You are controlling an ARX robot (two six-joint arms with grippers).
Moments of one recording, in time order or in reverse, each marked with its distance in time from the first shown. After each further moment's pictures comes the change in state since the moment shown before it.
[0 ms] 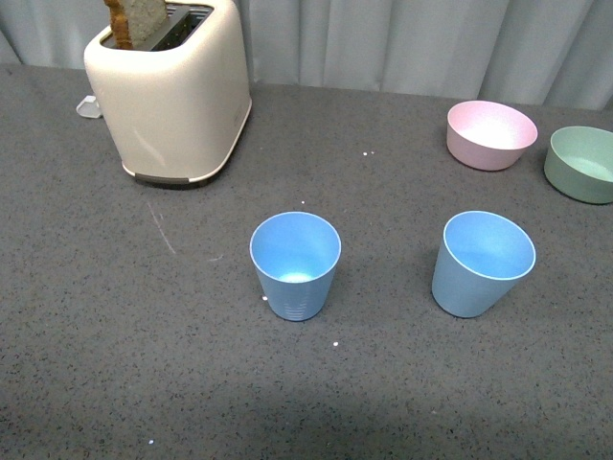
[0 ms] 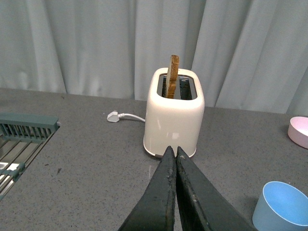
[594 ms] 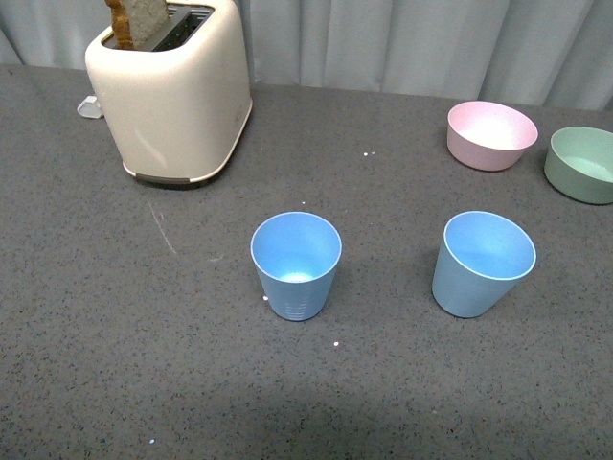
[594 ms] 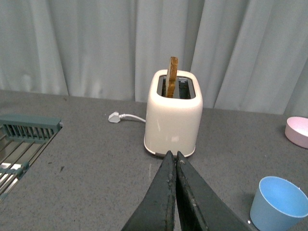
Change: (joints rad) left arm 0.000 -0.276 0.000 -0.283 0.000 0.000; right arm 0.000 0.000 0.000 0.000 0.000 0.000
